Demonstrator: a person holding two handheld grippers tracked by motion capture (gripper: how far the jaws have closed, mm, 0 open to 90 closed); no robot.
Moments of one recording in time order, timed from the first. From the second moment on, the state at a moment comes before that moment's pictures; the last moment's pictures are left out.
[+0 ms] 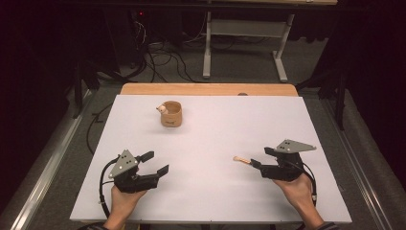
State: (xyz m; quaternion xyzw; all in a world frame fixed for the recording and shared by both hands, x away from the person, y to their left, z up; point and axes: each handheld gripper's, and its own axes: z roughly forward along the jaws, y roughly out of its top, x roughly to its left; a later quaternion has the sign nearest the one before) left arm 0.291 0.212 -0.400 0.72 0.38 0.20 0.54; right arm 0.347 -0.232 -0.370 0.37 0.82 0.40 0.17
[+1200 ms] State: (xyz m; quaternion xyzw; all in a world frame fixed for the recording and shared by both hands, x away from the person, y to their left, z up) left arm 0.291 0.211 -0.400 0.73 0.37 0.20 0.54; right arm 0.378 -0.214 -0.350 0.34 0.90 0.26 0.12
